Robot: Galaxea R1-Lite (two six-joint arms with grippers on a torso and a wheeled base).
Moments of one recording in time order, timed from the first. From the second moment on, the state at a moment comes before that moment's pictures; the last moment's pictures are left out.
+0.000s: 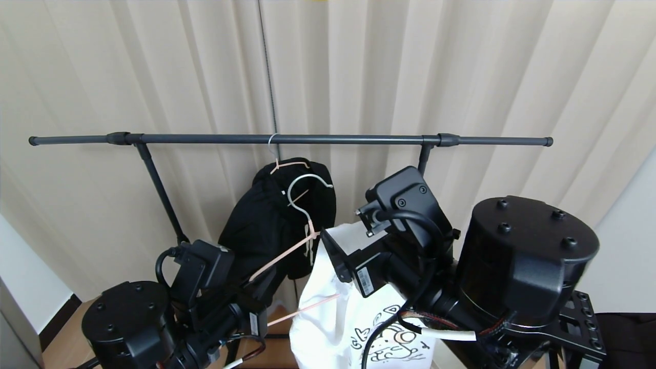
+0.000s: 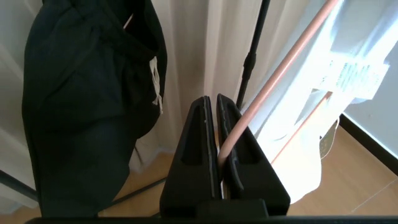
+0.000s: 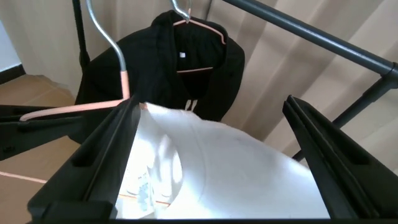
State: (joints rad) left arm -0.68 1.85 -0.14 -1.57 0.21 -0.01; right arm 1.02 1.76 -0.78 -0.89 -0.57 -0.18
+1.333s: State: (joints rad) left arm -0.69 1.80 -0.05 -1.57 0.12 0.02; right arm 0.50 1.49 -1.29 0.53 0.46 -0.73
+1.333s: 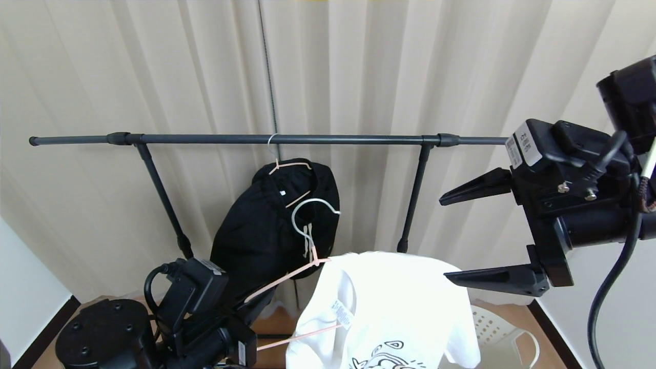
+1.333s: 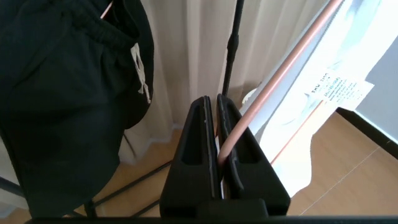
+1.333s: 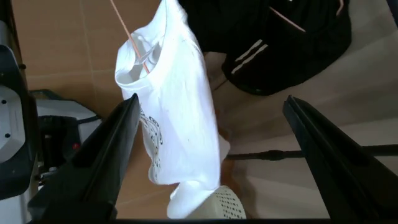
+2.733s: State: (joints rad) left arm -0.74 1.77 -0.03 -1.57 0.12 0.04; right arm 0.62 1.89 -1.52 0.67 0.56 -0.74
